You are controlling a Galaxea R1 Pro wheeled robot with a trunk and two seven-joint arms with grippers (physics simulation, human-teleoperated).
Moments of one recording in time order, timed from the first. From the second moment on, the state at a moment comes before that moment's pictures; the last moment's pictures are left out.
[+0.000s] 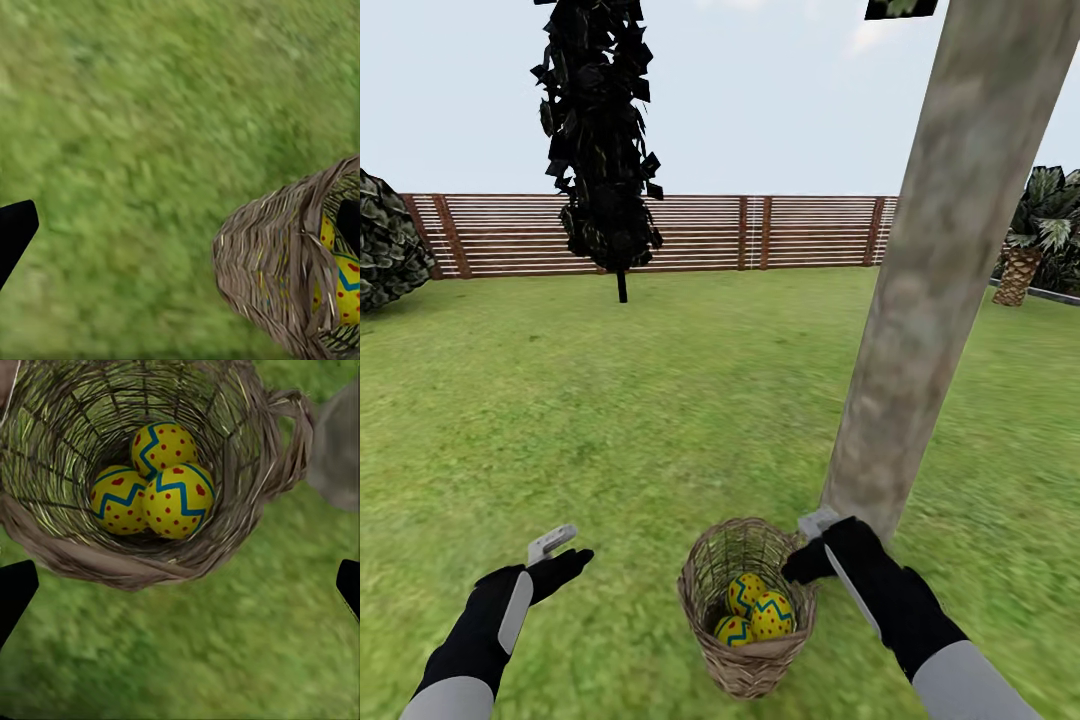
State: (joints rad) left arm -0.50 0.01 0.42 -0.86 0.12 0.59 -0.08; right arm -0.56 -0.07 0.35 -1.07 0.03 1.00 0.20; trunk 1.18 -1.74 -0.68
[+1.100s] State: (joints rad) left arm -0.50 0.03 0.42 -0.85 0.23 0.60 -0.27; right arm -0.58 0.04 0.34 -0.92 0.13 0.99 0.14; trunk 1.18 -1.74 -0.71
